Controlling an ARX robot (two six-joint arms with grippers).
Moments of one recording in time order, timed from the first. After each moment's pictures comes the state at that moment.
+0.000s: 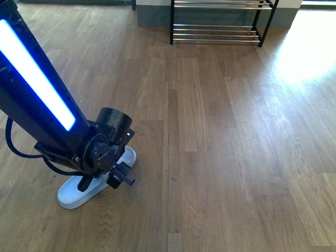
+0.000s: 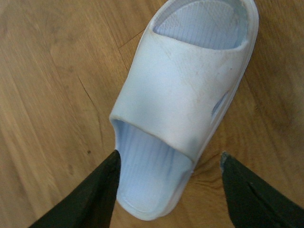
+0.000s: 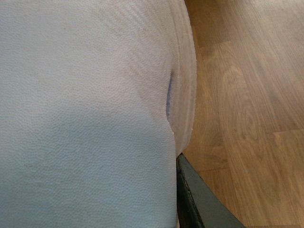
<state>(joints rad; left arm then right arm) -0.34 2.78 1.41 0.26 -0.35 0.38 -0.36 1.17 0.25 0.47 -0.28 0.17</state>
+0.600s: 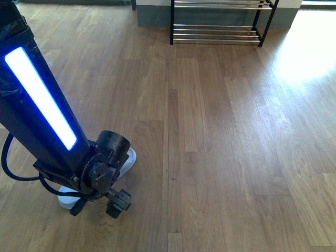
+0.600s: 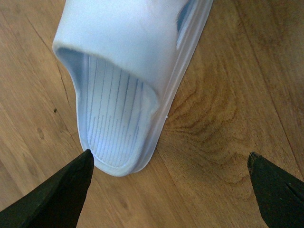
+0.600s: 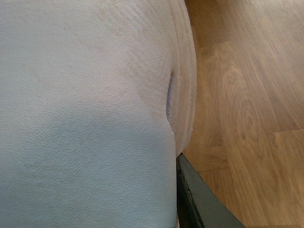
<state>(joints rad) -0.36 2.83 1.35 0.20 -0.37 0.21 -0.36 1.17 0.25 0.47 -0.28 0.17</state>
